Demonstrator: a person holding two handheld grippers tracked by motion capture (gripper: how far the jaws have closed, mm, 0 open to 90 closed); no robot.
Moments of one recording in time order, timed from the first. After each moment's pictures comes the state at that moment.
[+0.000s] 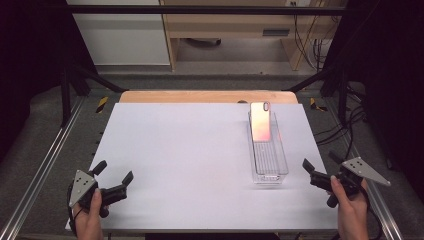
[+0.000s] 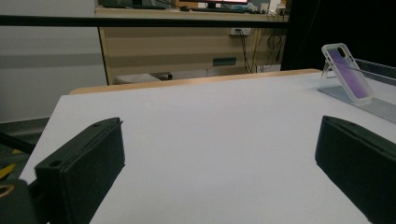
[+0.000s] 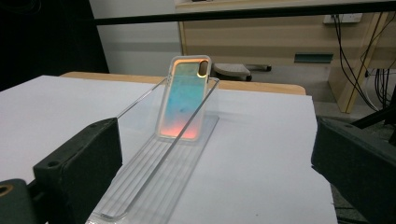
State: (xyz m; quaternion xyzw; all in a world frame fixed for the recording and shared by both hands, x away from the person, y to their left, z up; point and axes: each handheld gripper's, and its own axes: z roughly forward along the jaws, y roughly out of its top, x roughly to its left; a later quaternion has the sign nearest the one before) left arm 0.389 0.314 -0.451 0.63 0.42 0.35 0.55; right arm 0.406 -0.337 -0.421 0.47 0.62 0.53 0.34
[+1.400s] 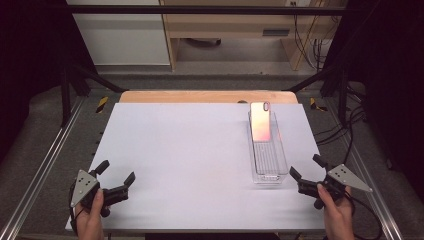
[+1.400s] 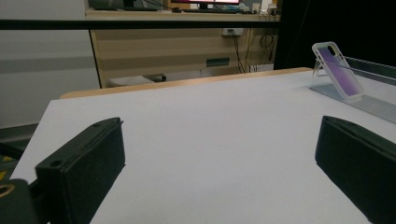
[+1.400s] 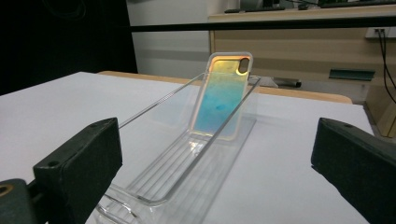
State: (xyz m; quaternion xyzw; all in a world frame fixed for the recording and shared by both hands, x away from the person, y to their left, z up) left arm 0.389 0.311 -0.451 0.64 0.41 0.35 0.55; right arm 0.408 -0.312 -0.453 0.41 0.63 0.58 0.32
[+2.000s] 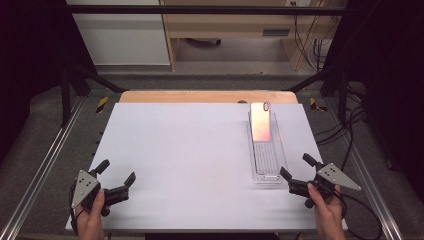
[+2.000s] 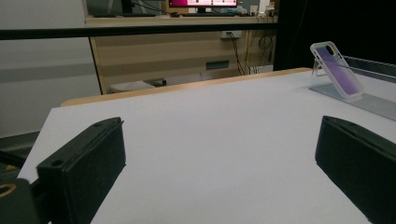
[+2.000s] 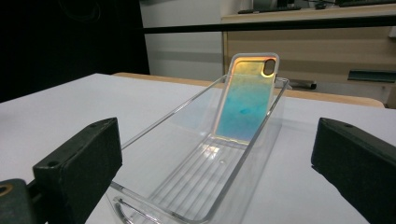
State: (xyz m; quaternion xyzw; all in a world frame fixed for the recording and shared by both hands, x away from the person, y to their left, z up) left arm 0.389 0.308 -0.451 0.64 0.39 0.36 0.55; right arm 0.412 -0.291 -0.455 0.40 0.63 0.59 0.31
